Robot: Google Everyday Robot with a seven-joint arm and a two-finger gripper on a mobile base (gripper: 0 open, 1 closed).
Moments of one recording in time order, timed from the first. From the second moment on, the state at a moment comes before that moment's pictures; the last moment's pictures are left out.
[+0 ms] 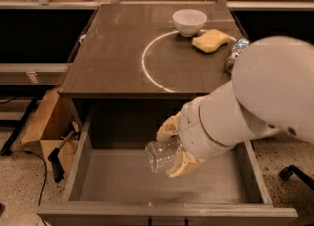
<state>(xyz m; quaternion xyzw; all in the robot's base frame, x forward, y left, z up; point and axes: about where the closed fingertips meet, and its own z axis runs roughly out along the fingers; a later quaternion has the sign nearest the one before) 0.374 -0.029 0.846 -0.78 0.56 0.05 0.27</state>
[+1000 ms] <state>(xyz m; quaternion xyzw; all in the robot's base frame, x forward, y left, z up) 0.384 -0.041 0.752 -0.75 0.61 0.07 0.27</state>
